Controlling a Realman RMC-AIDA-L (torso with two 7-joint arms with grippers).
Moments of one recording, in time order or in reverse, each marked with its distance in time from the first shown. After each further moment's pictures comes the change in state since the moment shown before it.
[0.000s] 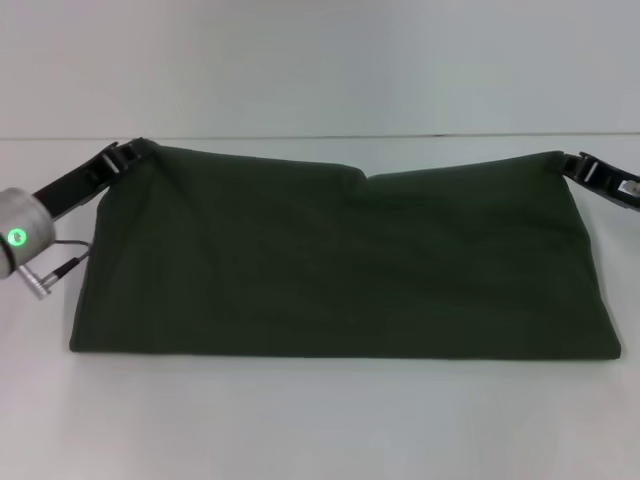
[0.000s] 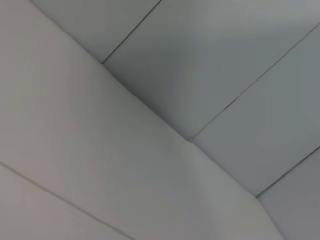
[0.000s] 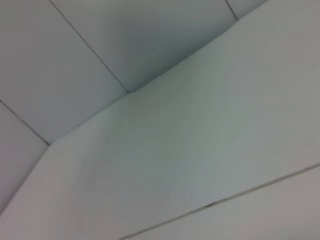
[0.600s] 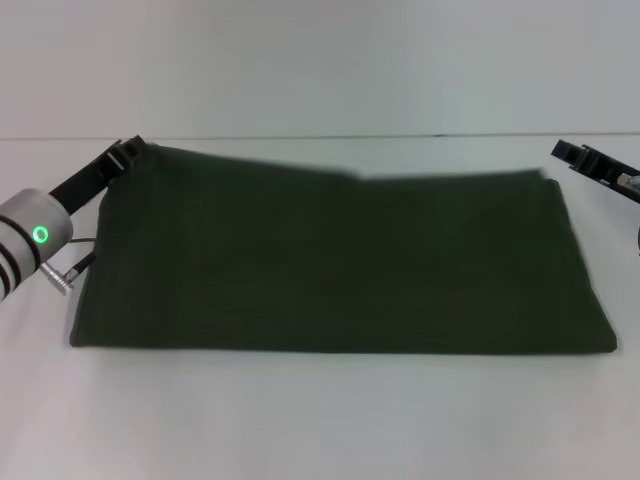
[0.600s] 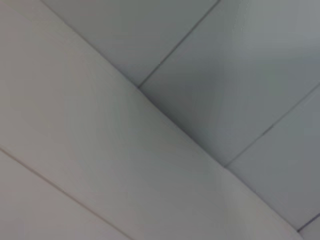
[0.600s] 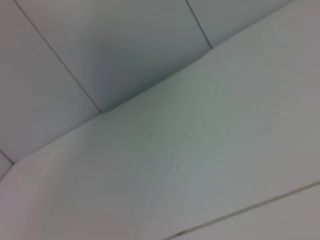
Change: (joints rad) left arm -0.023 -0.032 0.007 -0.059 -0.146 -0.171 0.114; right arm 0.021 0.006 0.000 0.069 0.147 0.142 -0.181
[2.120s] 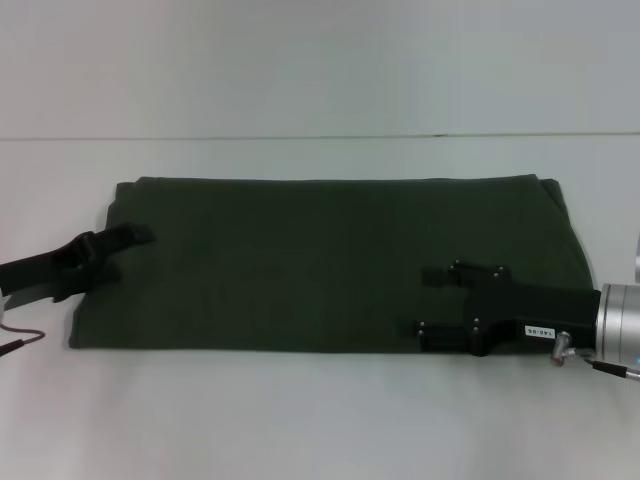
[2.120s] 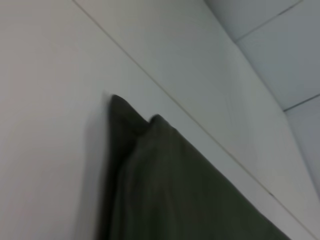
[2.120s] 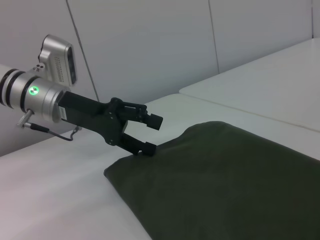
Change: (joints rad) left arm 0.179 0.082 0.292 0.208 0.311 0.341 -0.608; right arm -0.169 -0.001 -0.571 -0.128 0.026 -0.592 -0.368
